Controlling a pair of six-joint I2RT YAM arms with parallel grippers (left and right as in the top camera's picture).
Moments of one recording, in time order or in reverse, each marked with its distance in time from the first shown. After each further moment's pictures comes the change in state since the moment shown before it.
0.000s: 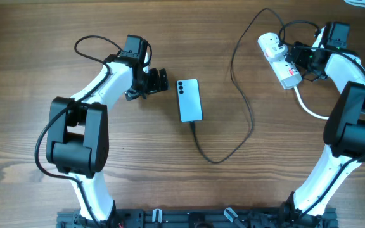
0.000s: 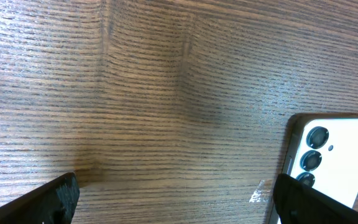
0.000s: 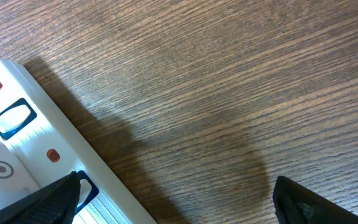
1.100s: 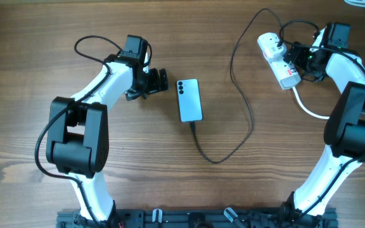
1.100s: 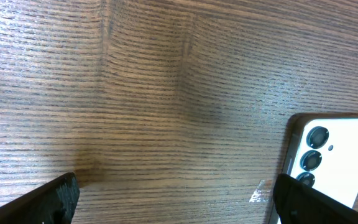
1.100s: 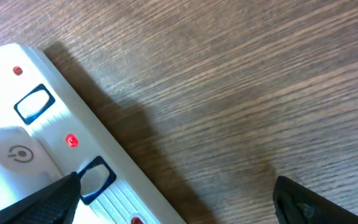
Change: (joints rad) left arm 0.000 0.000 0.000 0.000 0.000 0.000; right arm -0.005 0.000 0.005 -0.042 -0.088 0.051
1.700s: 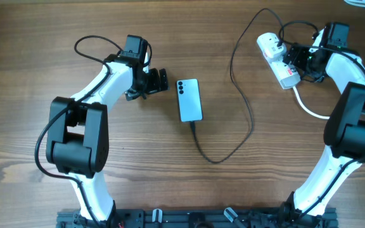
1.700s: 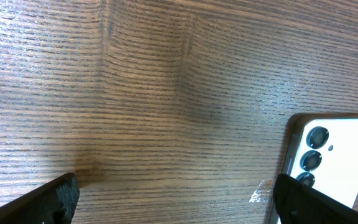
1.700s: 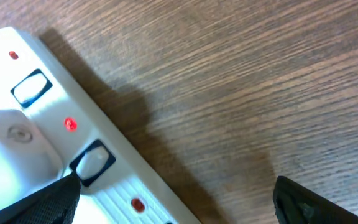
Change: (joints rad) left arm 0.000 0.000 0.000 0.000 0.000 0.000; right arm 0.002 -0.017 0.002 -0.039 0.007 -0.034
